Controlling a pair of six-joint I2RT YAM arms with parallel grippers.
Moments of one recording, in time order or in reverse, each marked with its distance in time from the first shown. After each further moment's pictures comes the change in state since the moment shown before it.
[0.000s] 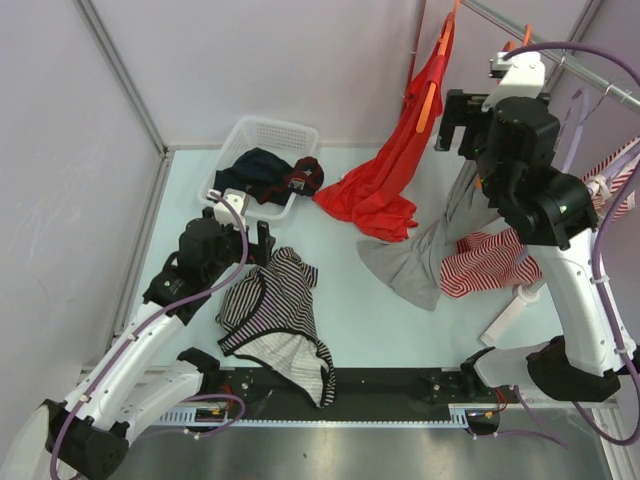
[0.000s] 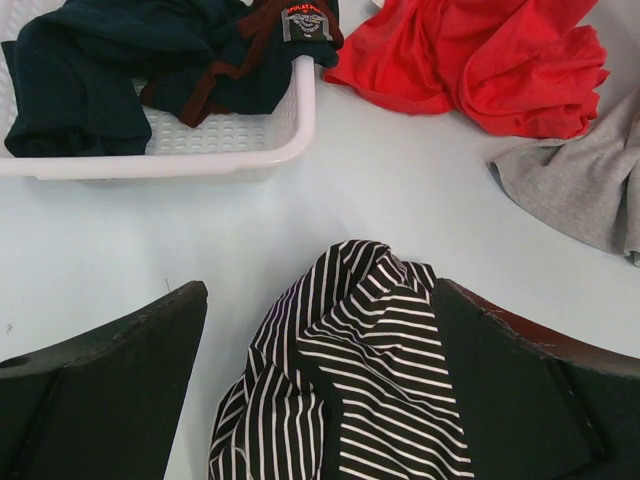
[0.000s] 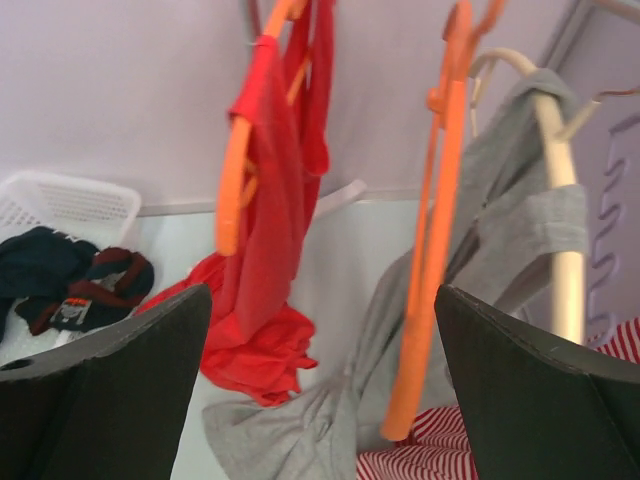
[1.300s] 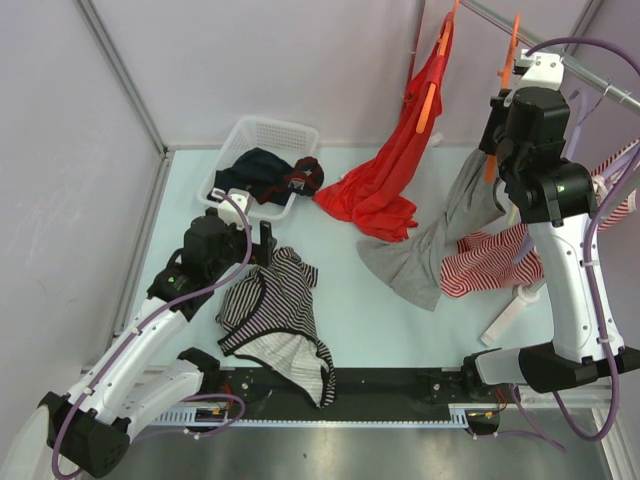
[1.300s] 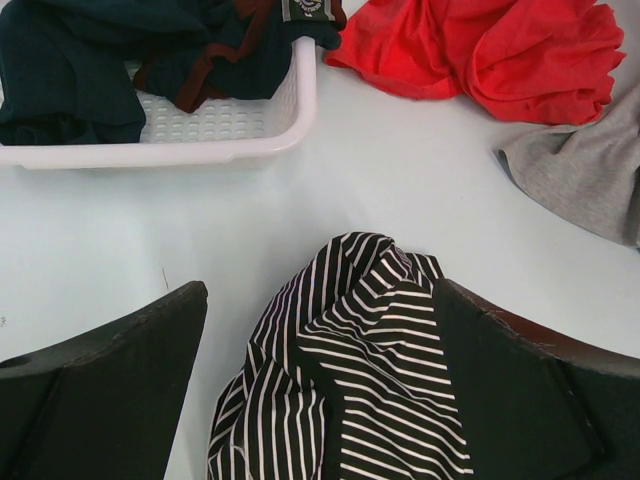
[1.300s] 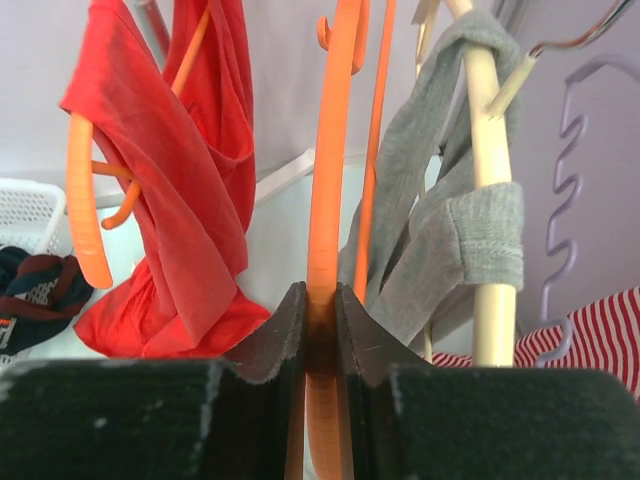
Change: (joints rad) left arm 0.000 0.035 0.000 -0.003 -0.001 -0.001; right arm -0.324 0.015 -0.095 0.011 -0.208 0.032
